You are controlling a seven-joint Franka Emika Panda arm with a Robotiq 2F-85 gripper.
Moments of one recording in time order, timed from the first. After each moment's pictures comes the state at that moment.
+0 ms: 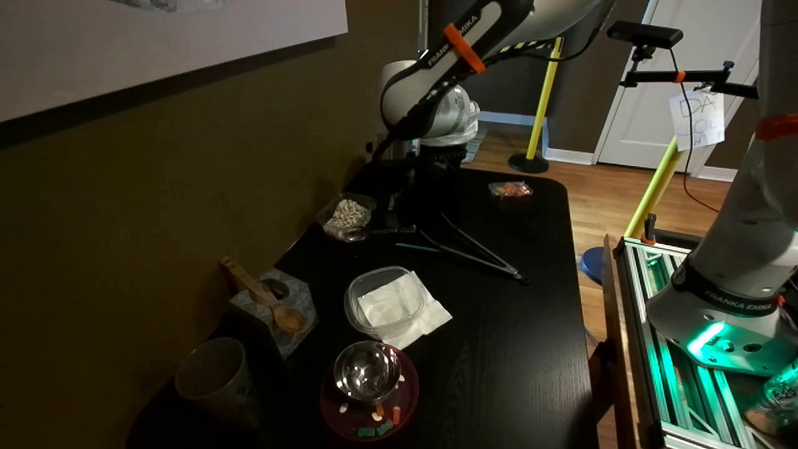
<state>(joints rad) -0.17 0.41 0.18 -2.01 0.32 2.33 -0.49</state>
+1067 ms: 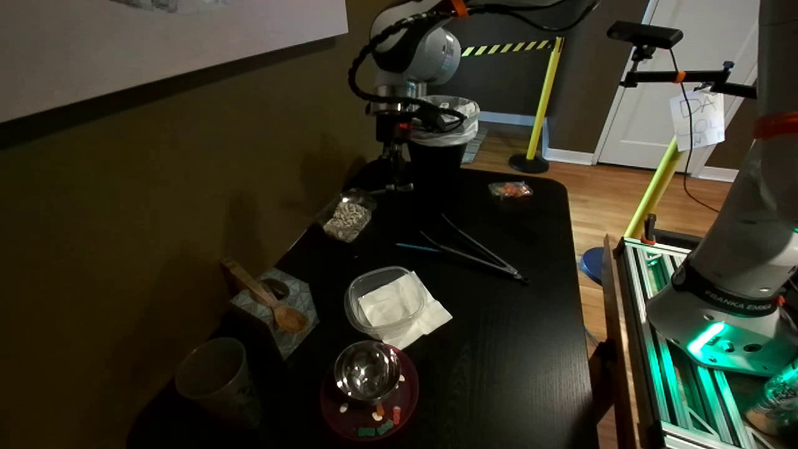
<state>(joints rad) -0.21 0.41 0.09 -1.77 0.43 1.95 -0.50</state>
